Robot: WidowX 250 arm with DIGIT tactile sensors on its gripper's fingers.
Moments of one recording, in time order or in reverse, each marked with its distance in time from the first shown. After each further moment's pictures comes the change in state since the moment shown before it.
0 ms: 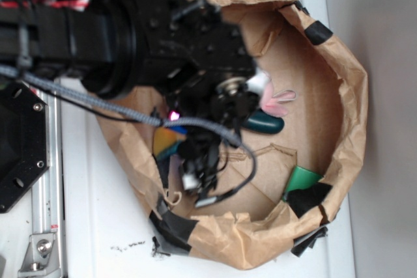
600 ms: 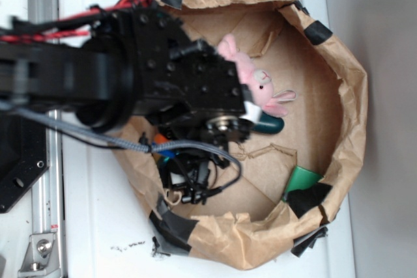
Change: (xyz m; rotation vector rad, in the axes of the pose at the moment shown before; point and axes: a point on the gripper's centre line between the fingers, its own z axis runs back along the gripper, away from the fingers) arm -0.001 -0.014 0.037 0.179 -0.046 -0.076
